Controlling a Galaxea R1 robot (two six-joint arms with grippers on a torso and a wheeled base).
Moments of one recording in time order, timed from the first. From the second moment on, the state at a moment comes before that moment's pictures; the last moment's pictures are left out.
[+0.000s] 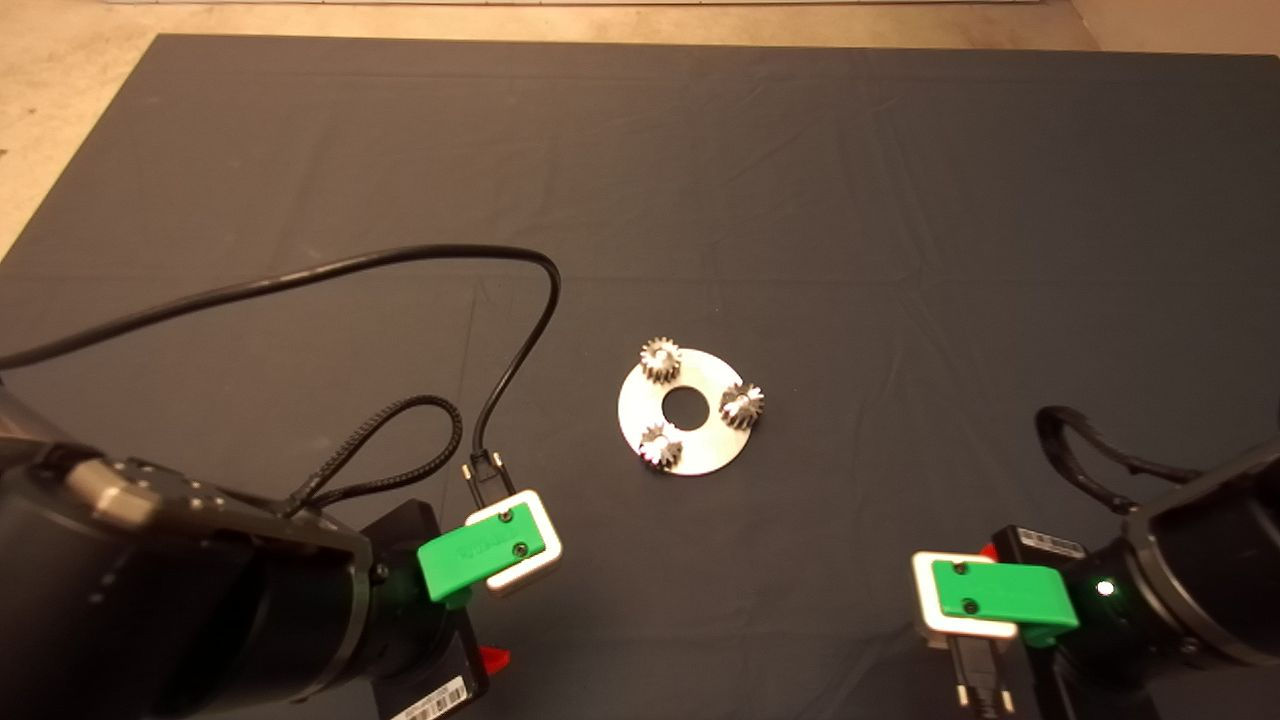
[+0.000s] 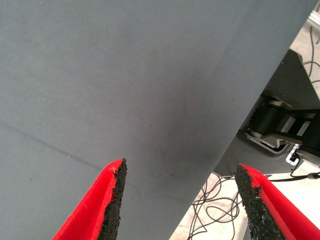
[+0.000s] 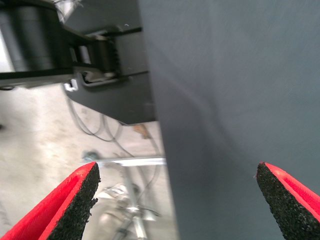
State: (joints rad) left arm -0.33 2.35 -0.28 0.52 1.53 -0.99; right arm 0.33 2.31 -0.34 -0.19 -1.44 0.63
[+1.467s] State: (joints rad) left arm 0.02 2.35 -0.27 0.87 1.53 -1.04; right arm 0.09 2.08 -0.34 -0.55 -1.41 0.73
